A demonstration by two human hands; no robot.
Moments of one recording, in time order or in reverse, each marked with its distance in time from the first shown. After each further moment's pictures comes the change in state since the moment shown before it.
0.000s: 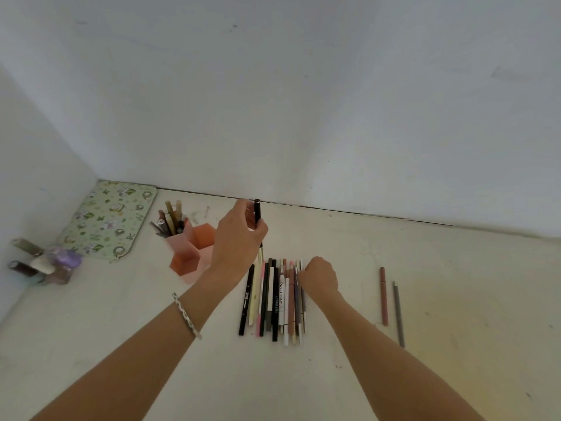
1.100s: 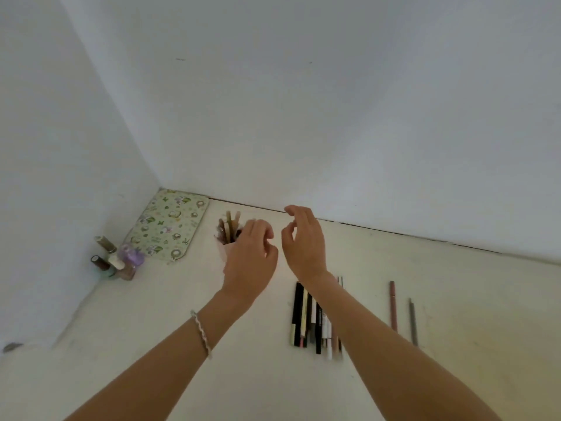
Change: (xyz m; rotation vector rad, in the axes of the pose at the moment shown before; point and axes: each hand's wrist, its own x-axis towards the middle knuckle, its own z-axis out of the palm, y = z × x) left_hand -0.016 -0.036 -0.065 0.257 0.100 0.166; right_hand -0.049 -0.149 -0.006 0.362 0.530 -0.845
